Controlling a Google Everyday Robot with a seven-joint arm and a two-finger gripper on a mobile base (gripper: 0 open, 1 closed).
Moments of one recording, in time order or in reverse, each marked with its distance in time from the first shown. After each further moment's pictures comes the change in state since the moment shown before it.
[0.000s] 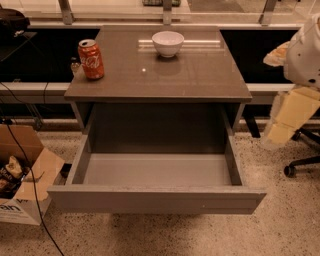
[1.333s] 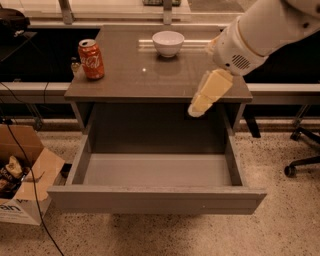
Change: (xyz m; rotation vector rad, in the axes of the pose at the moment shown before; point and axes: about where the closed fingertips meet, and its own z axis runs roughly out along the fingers) arm -0.108 -0.065 0.075 0.010 -0.299 0.035
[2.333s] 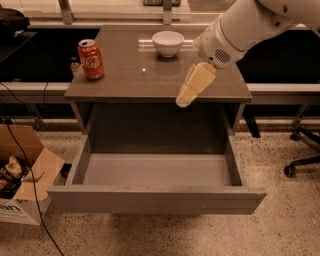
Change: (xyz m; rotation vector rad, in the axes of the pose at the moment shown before) arm -0.022 -0.030 0.036 -0.022 -0.051 -0.014
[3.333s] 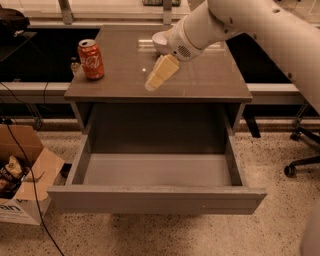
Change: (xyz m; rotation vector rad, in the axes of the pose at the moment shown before) arm -0.055 -0.059 0.082 0.050 -0.140 -0.025
